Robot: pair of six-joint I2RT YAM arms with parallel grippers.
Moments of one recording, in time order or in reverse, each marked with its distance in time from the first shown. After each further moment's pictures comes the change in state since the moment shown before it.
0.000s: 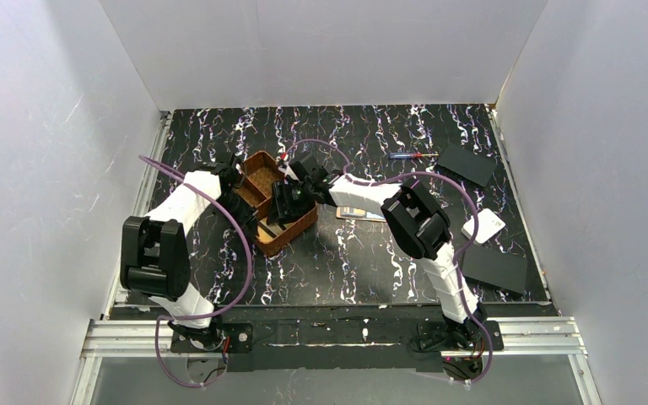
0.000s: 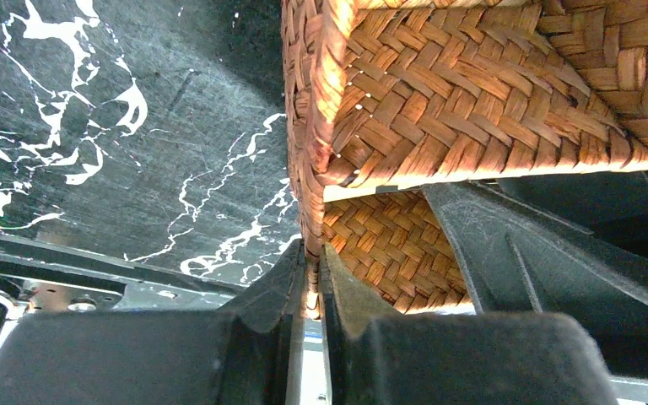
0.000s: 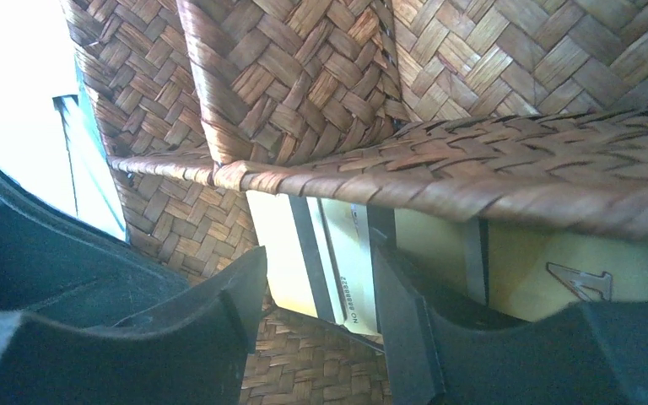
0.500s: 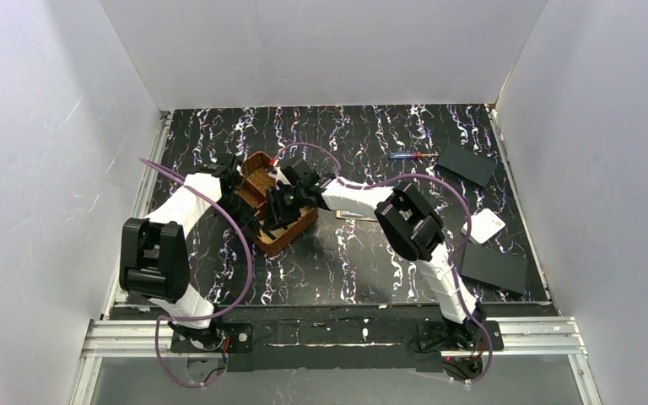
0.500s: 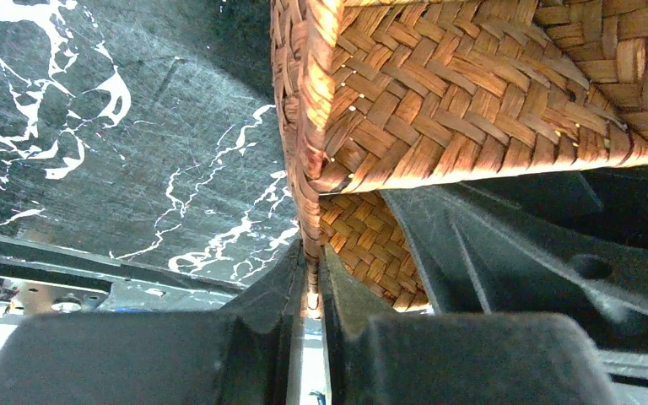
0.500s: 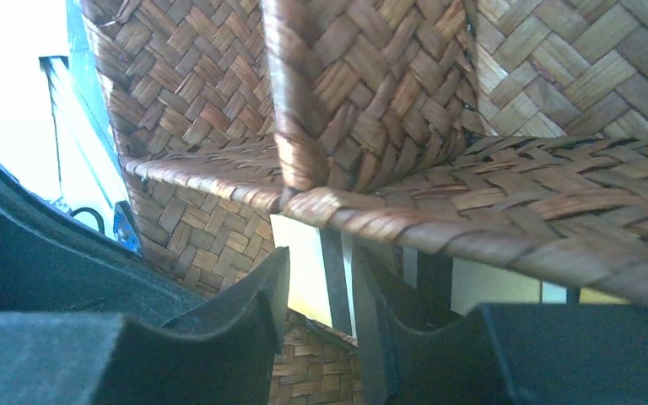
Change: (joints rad) left arm -0.010 -0.014 -0.026 0.027 0.039 -0.038; right arm 0.049 0.037 0.051 -0.016 -0.031 -0.059
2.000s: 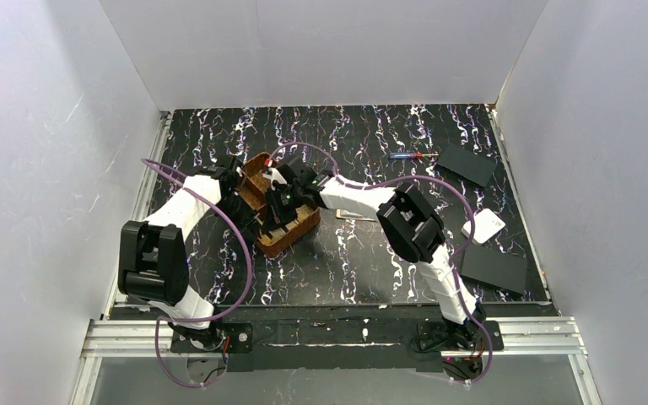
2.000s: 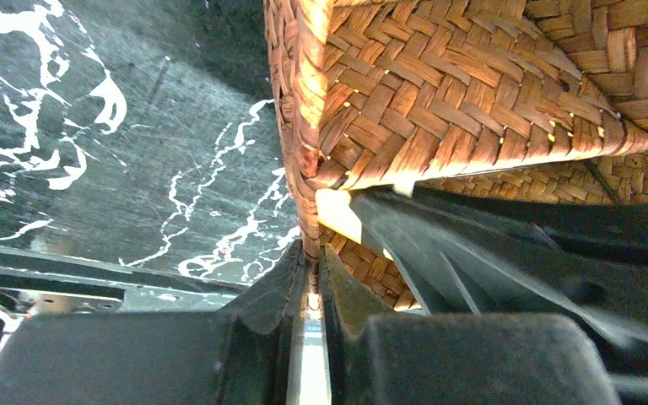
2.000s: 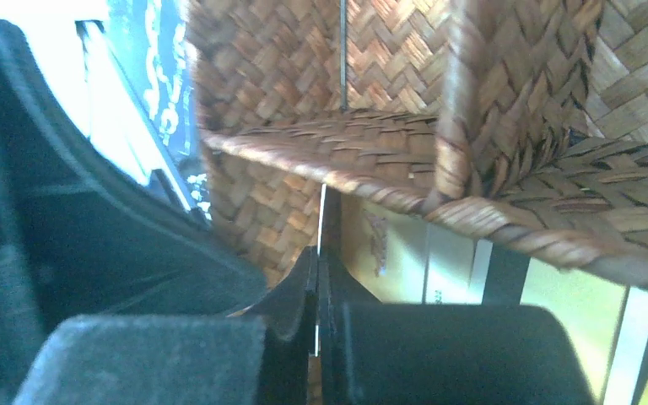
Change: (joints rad) left arm -0.003 -0.025 -0.025 0.014 0.011 0.054; right arm 0.008 -0.016 0.011 -0.040 -0.064 0.014
